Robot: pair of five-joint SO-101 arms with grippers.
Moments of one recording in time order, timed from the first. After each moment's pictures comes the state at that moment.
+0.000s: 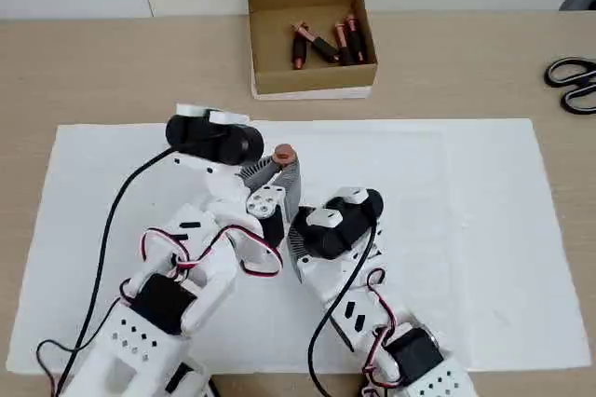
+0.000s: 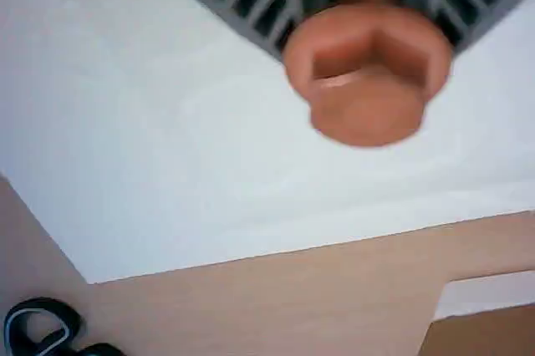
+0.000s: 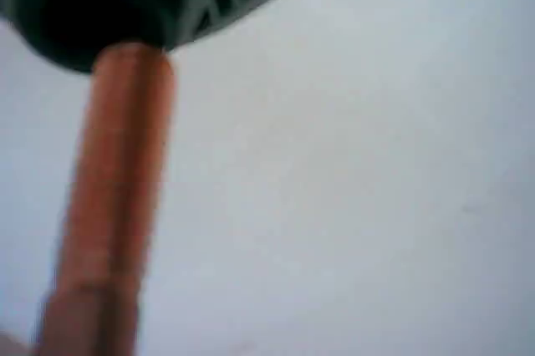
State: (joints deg) left arm 28.0 -61.7 60.0 36.0 24.7; right arm -36.4 -102.7 96.0 35.1 -5.7
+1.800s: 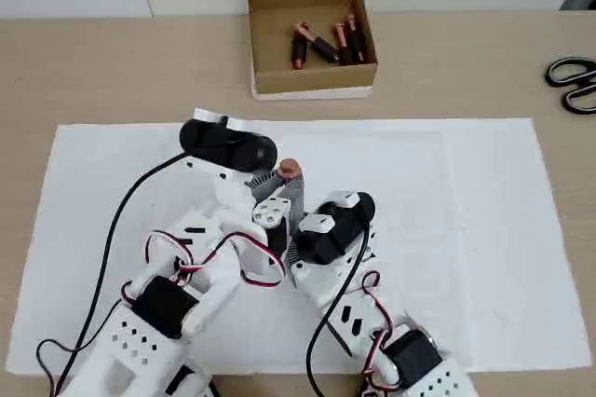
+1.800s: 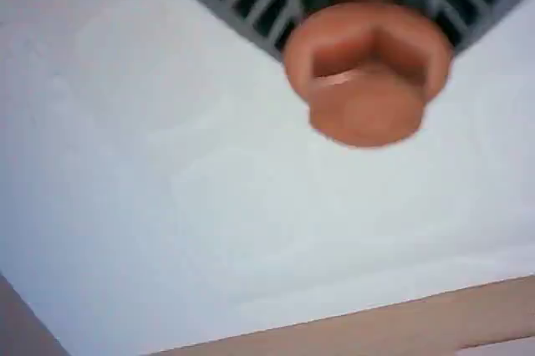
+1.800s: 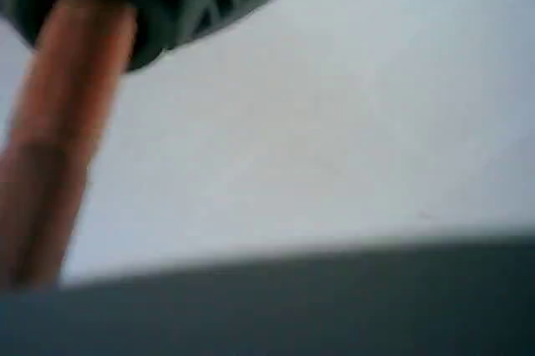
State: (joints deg) left arm 29.9 -61.7 60.0 41.4 22.9; right arm -38.8 -102.7 96.0 35.1 -5.7
